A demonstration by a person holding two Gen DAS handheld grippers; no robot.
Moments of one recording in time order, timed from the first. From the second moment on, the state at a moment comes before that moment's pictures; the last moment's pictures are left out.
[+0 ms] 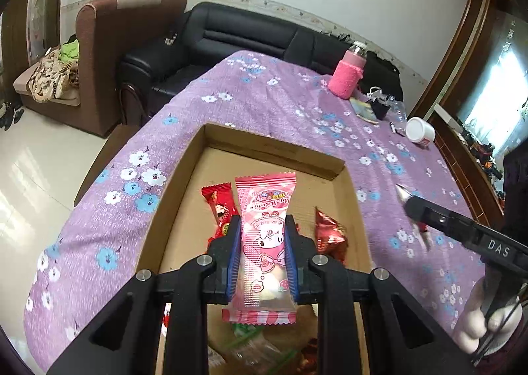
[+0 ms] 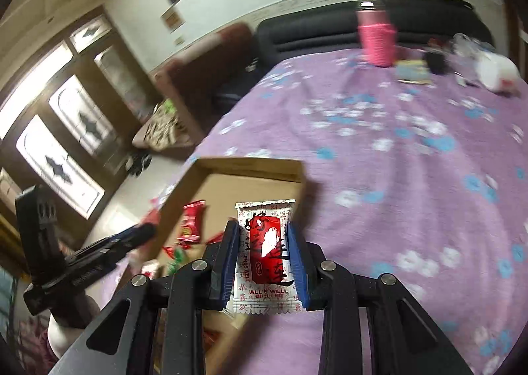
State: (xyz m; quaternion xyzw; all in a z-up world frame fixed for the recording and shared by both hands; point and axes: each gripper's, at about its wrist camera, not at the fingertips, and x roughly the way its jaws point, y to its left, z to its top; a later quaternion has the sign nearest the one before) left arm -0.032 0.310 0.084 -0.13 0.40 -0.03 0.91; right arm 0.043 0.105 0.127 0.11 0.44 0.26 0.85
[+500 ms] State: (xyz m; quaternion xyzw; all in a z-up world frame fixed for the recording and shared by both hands) left arm -0.006 0.336 0.056 -0.18 0.43 -0.04 0.88; right arm 0.107 0.192 0.075 0.09 0.49 0.26 0.83
